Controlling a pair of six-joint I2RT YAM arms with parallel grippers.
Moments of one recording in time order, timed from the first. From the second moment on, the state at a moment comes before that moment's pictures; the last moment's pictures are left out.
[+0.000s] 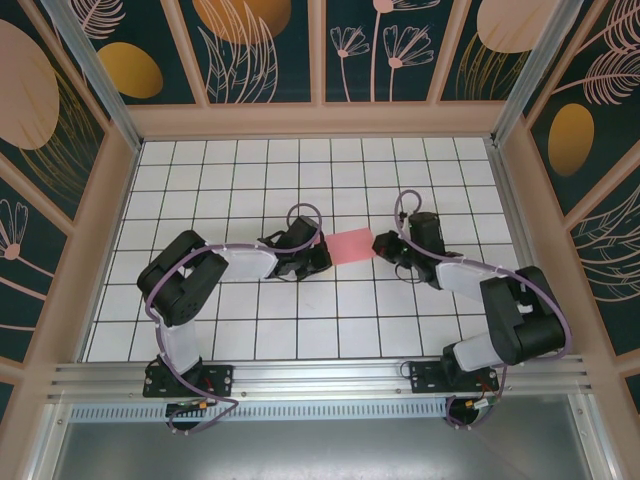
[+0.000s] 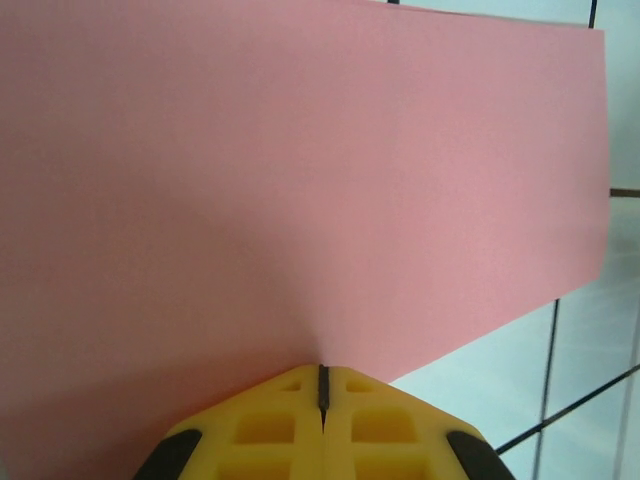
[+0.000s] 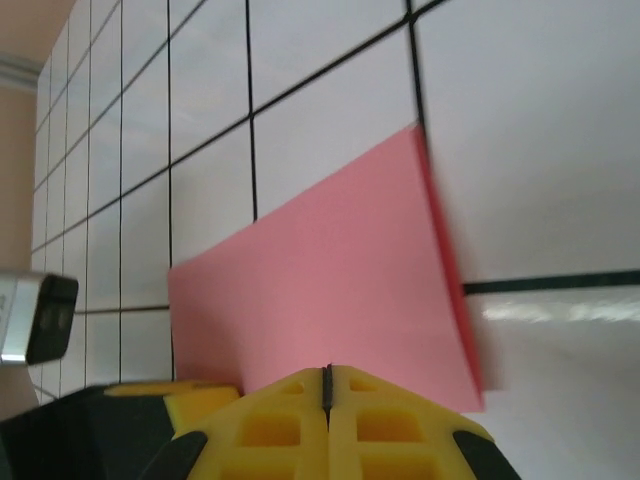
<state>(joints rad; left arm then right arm) -0.76 1.87 0.96 0.00 0.17 -0.94 0.35 1.45 0.52 0.23 -0.39 0.76</state>
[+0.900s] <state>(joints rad) -0.77 1.82 0.87 0.20 0.15 -1.14 0.46 1.70 0.61 0.27 -0.38 0.91</state>
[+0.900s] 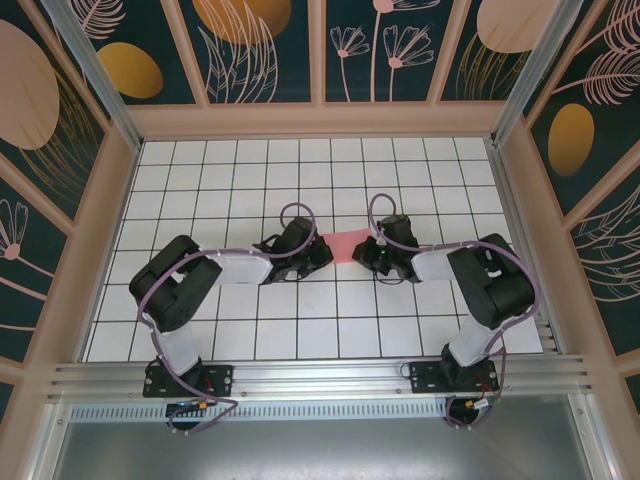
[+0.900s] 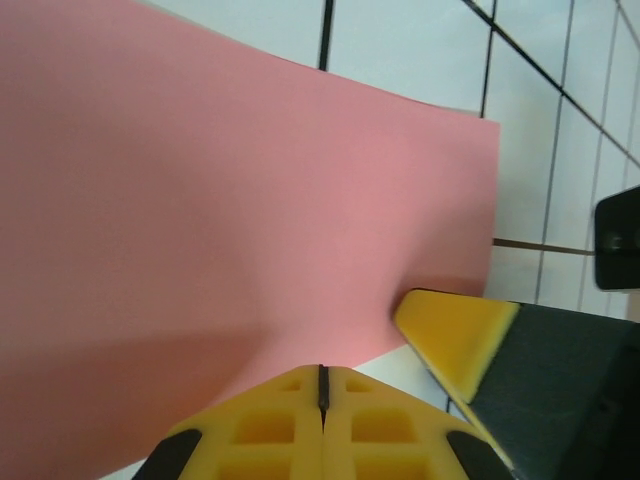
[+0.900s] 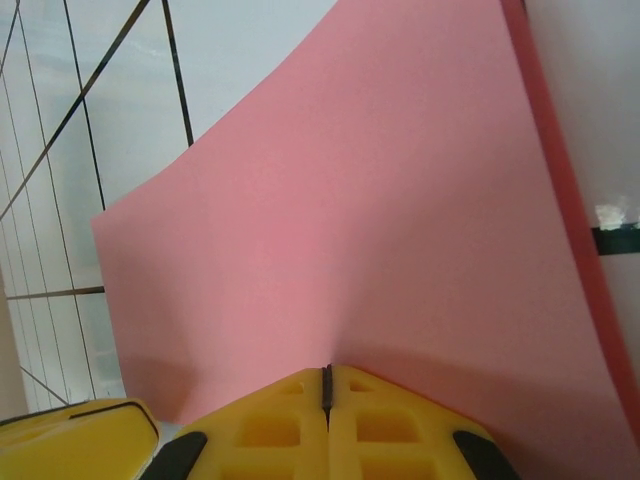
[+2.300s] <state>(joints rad) -0.79 1.71 0.68 0.19 -0.09 -1.46 0.46 1.70 0.61 0.28 -0.39 0.92</state>
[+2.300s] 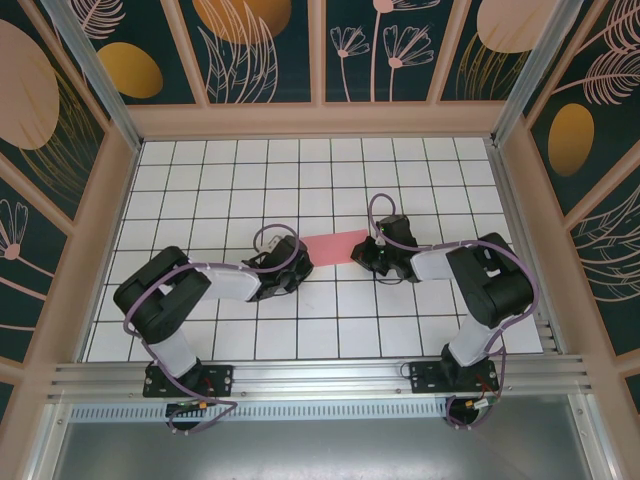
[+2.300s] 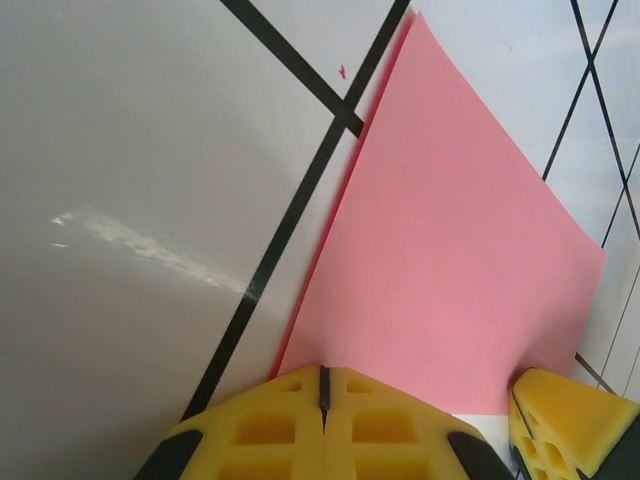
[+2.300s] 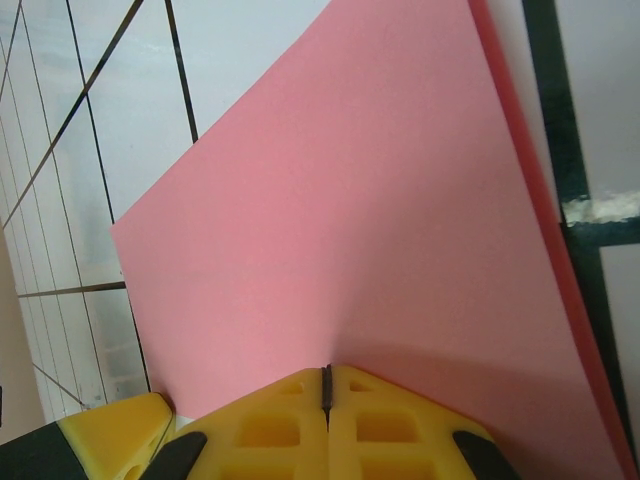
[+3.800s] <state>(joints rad) -0.36 1.55 0.91 -0.25 -0.08 -0.83 0.73 2.08 1.38 -0.31 -0.17 0.72</state>
